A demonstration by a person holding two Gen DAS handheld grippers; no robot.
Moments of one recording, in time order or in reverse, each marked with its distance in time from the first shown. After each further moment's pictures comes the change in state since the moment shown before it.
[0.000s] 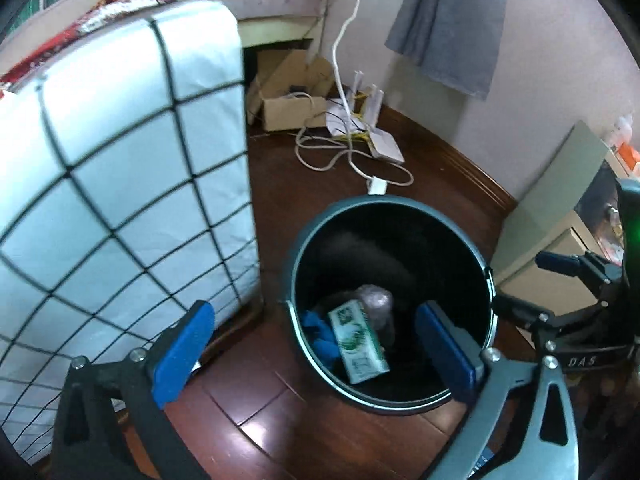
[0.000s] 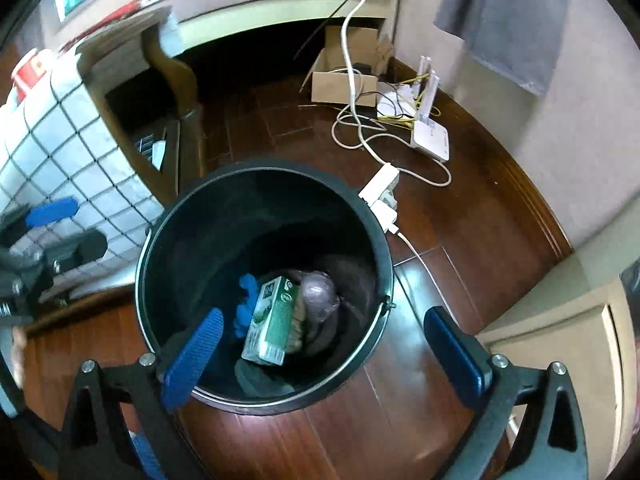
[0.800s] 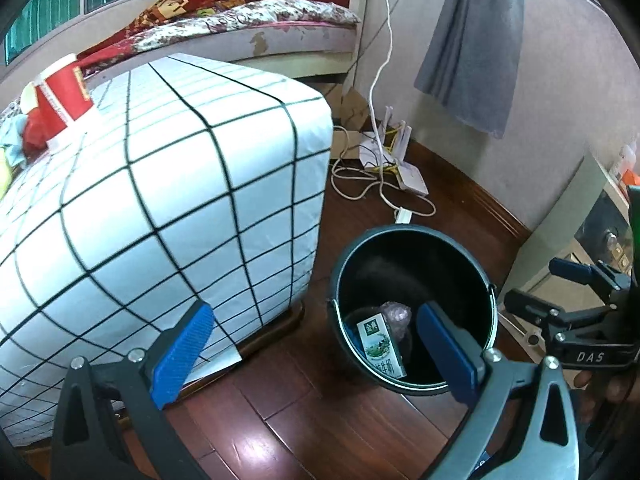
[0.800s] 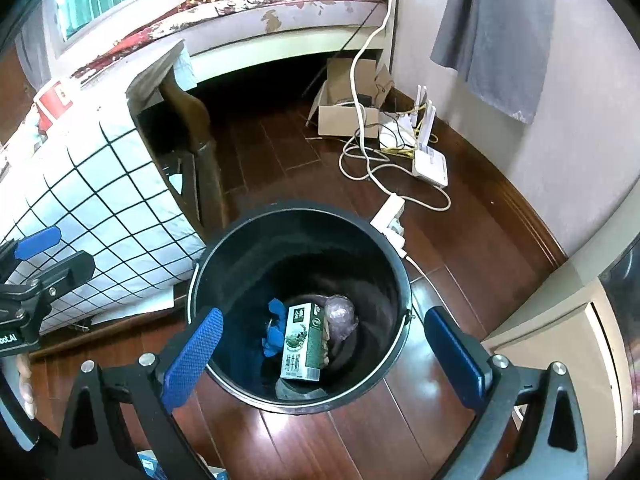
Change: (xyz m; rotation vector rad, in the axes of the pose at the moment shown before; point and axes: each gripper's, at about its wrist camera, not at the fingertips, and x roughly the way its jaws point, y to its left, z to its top) left arm -0.058 0.028 -0.006 -0.061 -0.099 0.082; right arm -0.053 0.037 0.006 -0.010 -0.099 0.000
